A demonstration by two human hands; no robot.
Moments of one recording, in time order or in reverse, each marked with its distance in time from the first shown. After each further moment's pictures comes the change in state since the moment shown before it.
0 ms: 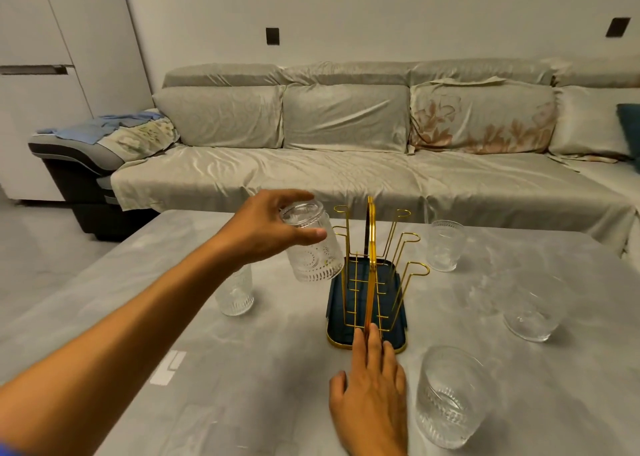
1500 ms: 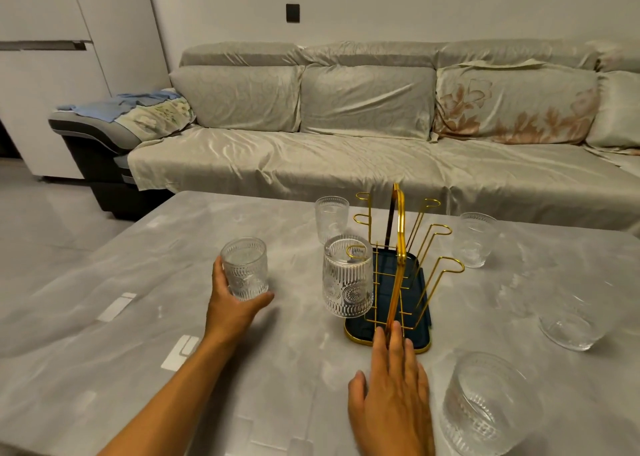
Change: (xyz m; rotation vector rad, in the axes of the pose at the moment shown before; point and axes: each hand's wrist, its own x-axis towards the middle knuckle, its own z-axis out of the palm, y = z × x) left_hand -0.062 -0.198 0.068 -0.310 0.494 -0.399; right_hand -0.002 -0.003 -0.004 -0.020 -0.068 0.010
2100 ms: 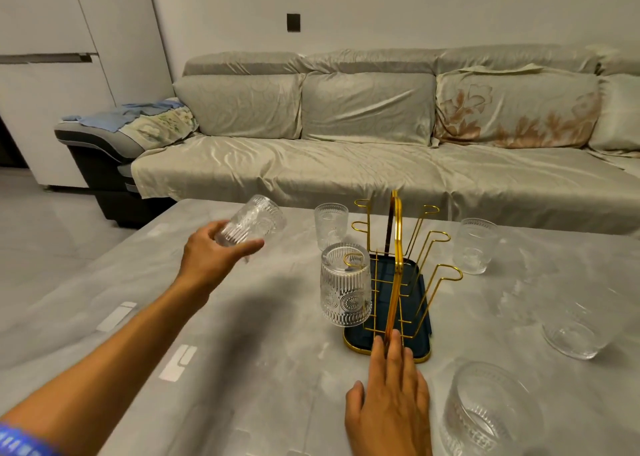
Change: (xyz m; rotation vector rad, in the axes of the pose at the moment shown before) left_hand 0.035 0.098 -0.030 0.113 0.009 0.085; right_hand 0.000 -0.003 -0.001 -0.041 0.027 -0.004
